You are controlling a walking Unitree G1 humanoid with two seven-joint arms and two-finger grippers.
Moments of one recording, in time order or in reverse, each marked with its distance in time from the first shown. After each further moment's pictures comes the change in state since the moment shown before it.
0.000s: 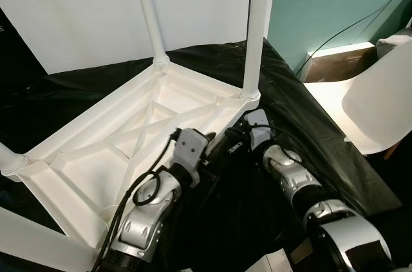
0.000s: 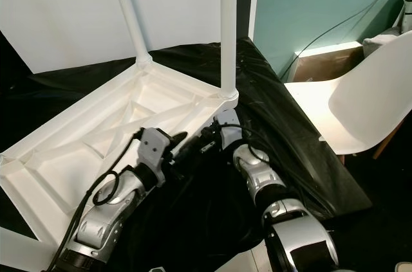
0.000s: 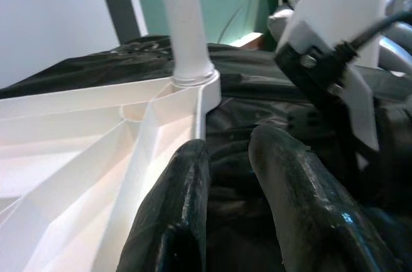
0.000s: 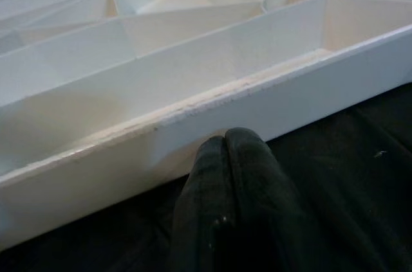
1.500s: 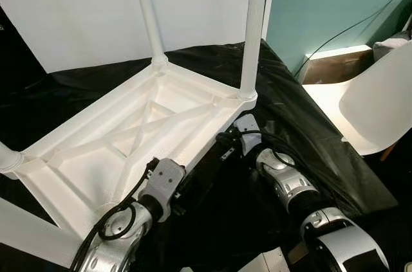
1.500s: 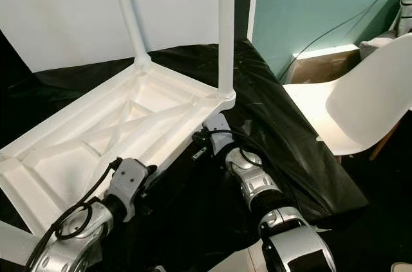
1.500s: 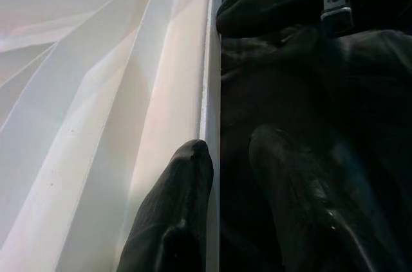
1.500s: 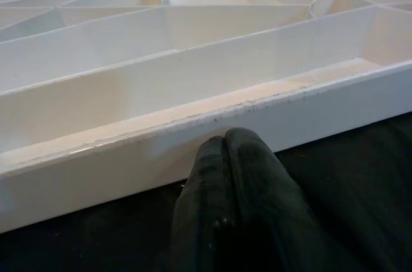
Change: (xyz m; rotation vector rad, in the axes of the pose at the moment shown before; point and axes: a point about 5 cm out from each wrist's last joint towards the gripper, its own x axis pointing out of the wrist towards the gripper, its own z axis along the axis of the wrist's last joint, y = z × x) left arm -0.058 -0.001 -0.021 0.071 0.345 0.040; right arm 0.010 0.021 0.009 -0.067 0.014 0.085
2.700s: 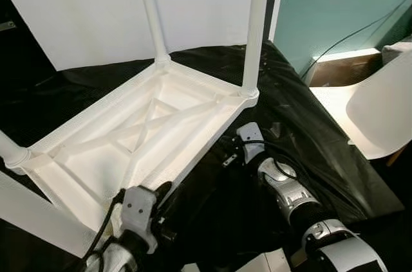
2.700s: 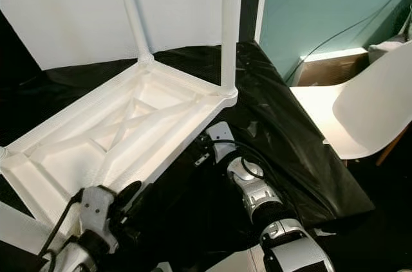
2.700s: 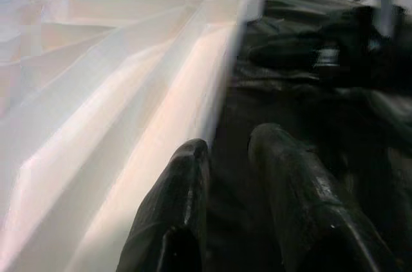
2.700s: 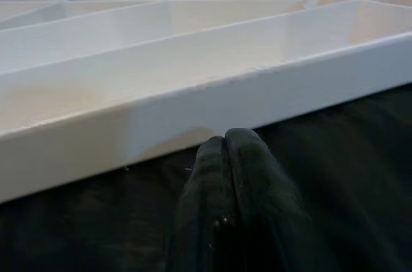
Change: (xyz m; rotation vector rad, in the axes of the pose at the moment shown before) left arm -0.062 -0.010 -0.020 -0.213 -0.202 0.185; right arm -0.016 -0.001 -0.015 -0.025 -0.037 -0.097
